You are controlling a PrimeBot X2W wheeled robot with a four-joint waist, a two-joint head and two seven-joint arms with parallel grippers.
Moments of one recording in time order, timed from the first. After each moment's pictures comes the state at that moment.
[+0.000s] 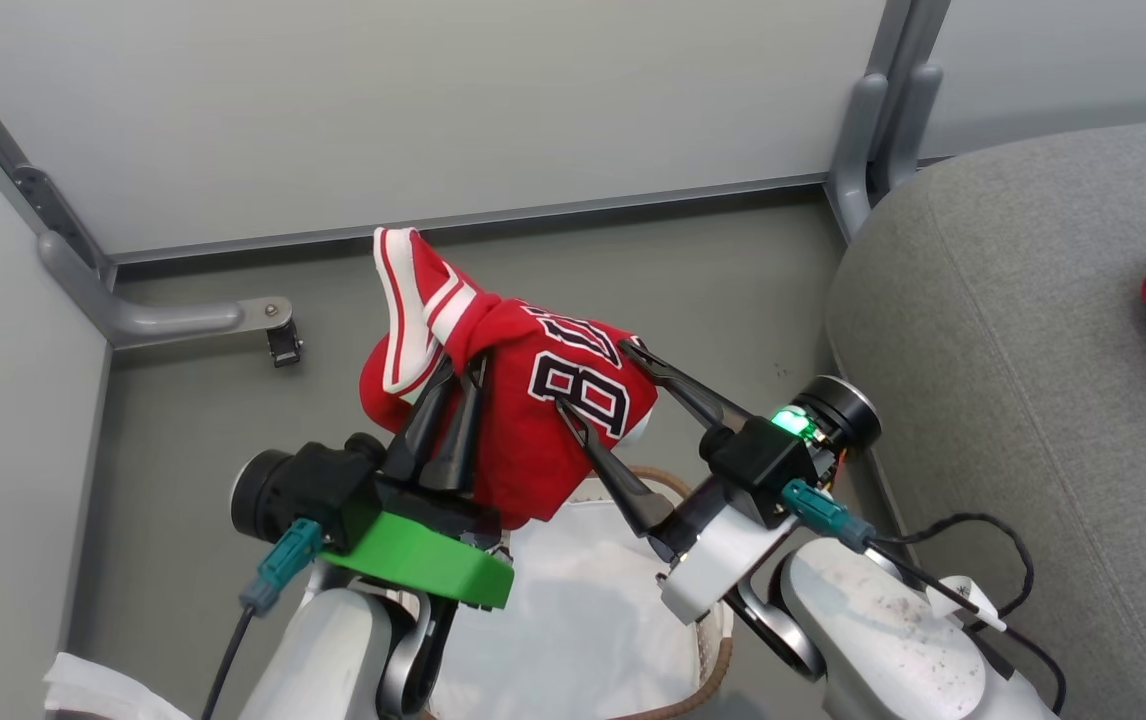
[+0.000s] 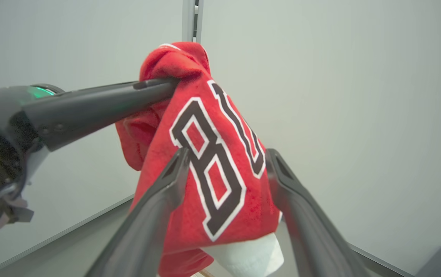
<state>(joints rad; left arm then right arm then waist) -0.26 0.05 -0.38 0.15 -0.32 -0.13 -0.26 -0.45 -0.08 0.61 0.28 0.18 0.13 -0.26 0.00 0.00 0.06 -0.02</state>
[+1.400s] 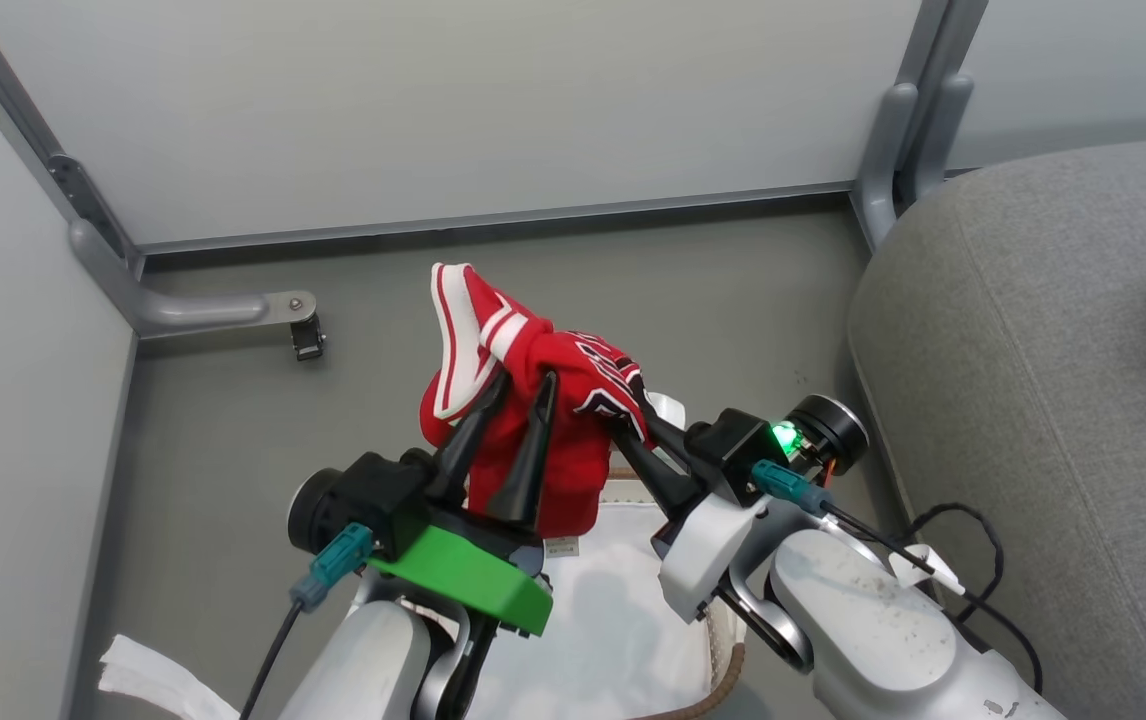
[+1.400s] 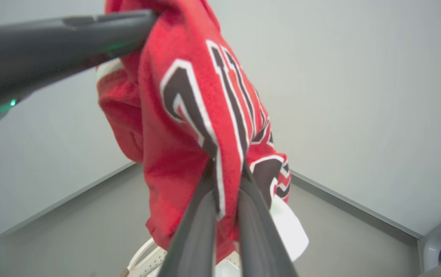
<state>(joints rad) -0.27 0.05 -0.49 0.23 -0.40 -0.13 -0.26 -0.54 -0.05 0.67 0.55 0.24 0.13 -0.26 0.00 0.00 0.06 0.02</state>
